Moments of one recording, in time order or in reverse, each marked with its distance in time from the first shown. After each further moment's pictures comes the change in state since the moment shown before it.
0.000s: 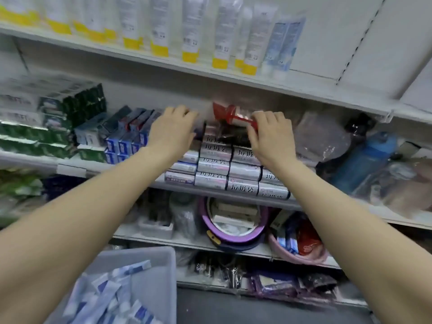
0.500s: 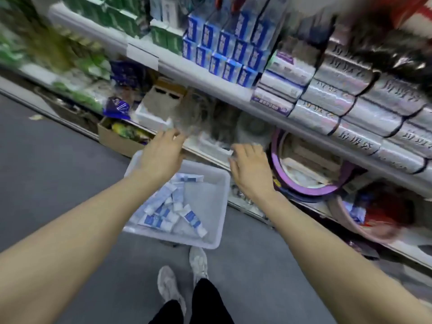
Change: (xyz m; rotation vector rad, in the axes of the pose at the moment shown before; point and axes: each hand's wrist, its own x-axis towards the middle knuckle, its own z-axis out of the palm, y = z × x) left_hand -0.245 -0.159 0.146 -0.029 -0.501 -0.420; right_hand -0.184 -0.224 0.180 0.422 -0.553 -0.181
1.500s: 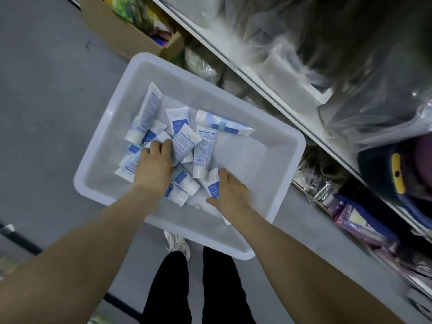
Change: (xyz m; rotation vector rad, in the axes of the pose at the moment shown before) left_hand -0.052 -0.132 0.341 -0.092 -0.388 -0.517; right_hand -0.086 -0.045 0.358 0.156 -1.013 0.129
